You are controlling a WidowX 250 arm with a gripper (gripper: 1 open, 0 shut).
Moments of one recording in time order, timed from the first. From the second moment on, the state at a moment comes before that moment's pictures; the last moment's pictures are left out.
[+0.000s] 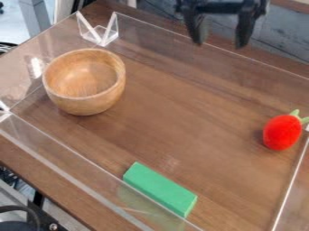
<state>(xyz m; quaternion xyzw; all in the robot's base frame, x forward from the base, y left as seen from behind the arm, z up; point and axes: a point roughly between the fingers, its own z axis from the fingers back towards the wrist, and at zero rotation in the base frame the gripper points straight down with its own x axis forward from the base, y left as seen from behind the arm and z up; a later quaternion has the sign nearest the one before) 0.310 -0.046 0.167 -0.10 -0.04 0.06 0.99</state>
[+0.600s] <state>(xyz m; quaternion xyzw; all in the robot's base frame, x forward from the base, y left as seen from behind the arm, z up) 0.330 -0.097 0.161 -0.12 -0.01 -0.01 0.99</state>
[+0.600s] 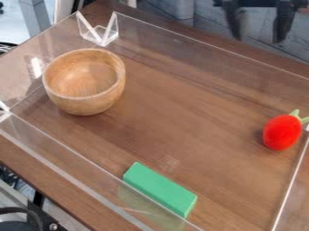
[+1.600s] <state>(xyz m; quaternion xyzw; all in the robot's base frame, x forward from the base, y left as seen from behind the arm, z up) 0.340 -0.098 0.105 -0.11 0.01 0.04 0.99</state>
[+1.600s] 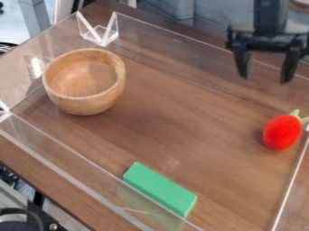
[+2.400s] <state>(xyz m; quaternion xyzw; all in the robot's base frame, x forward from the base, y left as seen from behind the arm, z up) 0.326 -0.148 0.079 -0.10 0.01 0.07 0.99</state>
